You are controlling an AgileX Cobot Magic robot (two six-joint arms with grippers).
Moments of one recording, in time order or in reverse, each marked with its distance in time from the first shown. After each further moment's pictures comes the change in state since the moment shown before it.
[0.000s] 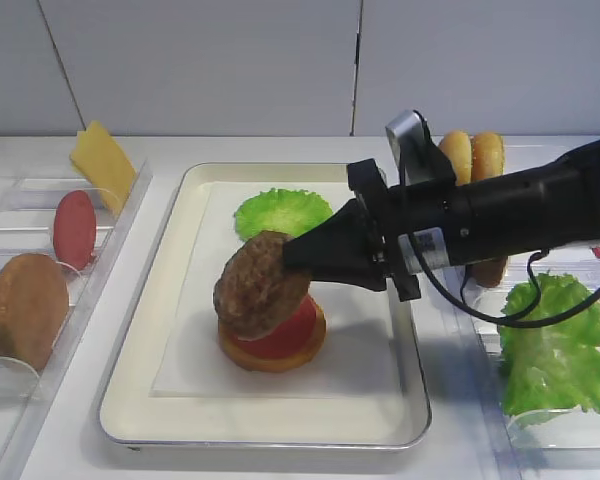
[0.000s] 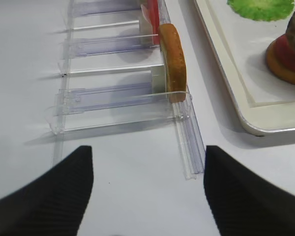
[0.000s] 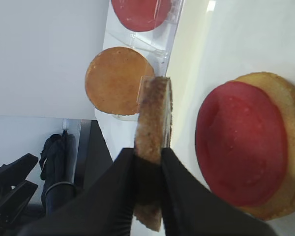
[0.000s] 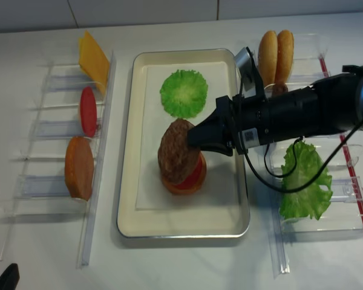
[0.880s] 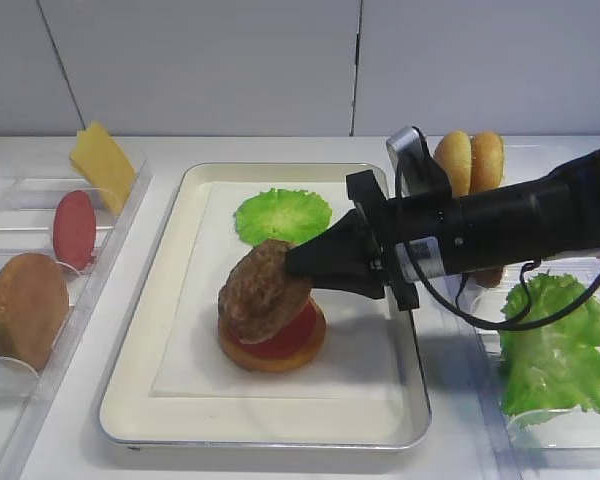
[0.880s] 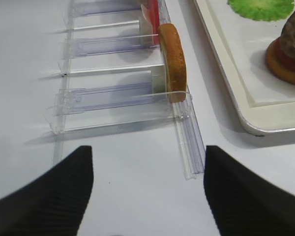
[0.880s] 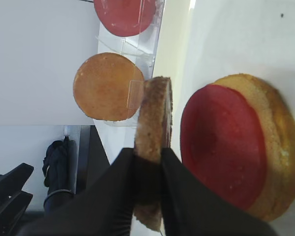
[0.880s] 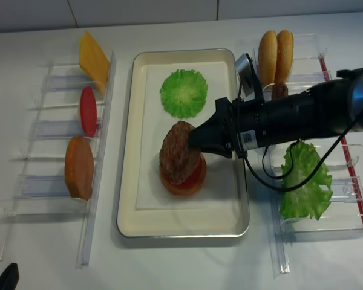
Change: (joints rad) left arm 0.000 0.000 0.000 0.000 0.000 0.000; right arm -0.006 0.051 -0.002 0.027 -0.002 -0.012
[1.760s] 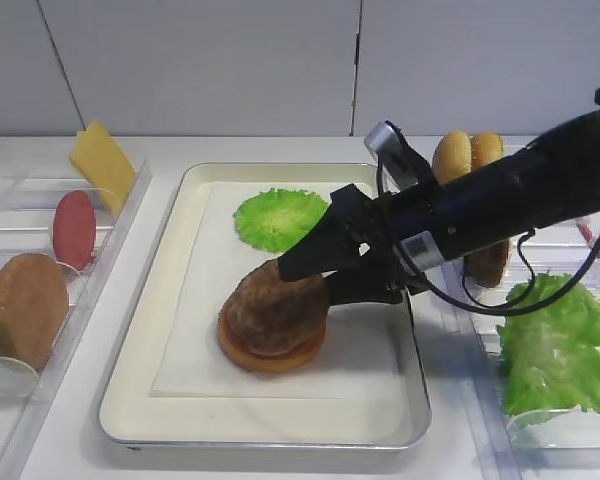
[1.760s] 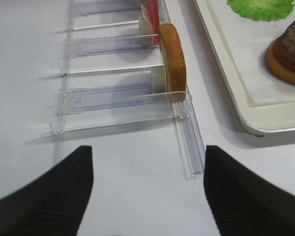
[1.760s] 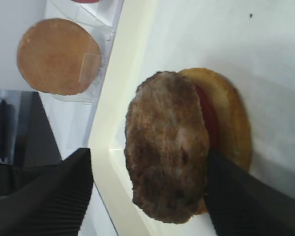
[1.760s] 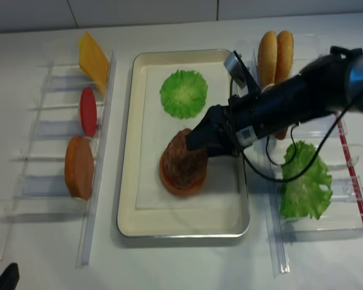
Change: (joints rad) left arm 0.000 0.000 0.000 0.000 0.000 0.000; right arm 0.015 0.000 -0.125 -0.271 -0.094 0.107
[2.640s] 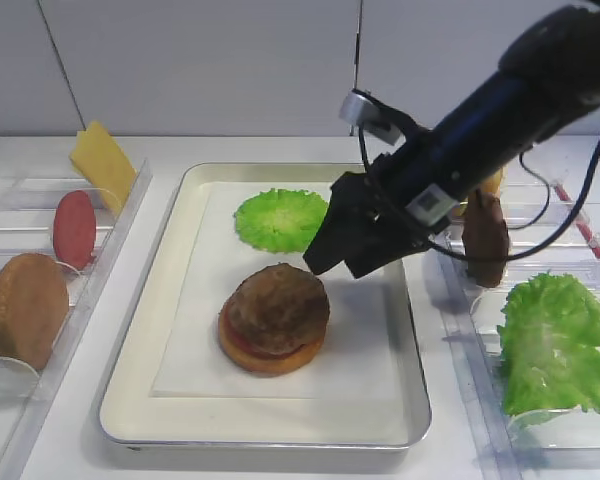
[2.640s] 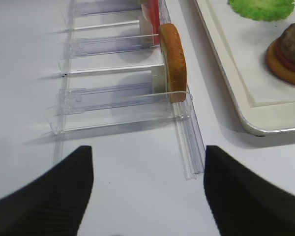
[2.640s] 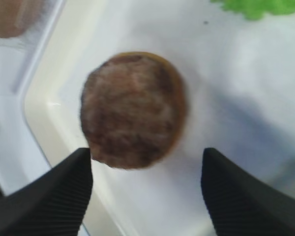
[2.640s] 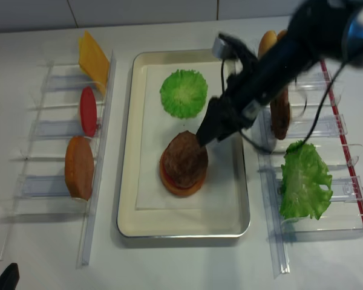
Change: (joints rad) left arm 0.000 0.000 0.000 0.000 0.000 0.000; right arm 0.013 0.000 -0.333 -0.560 0.088 0.301
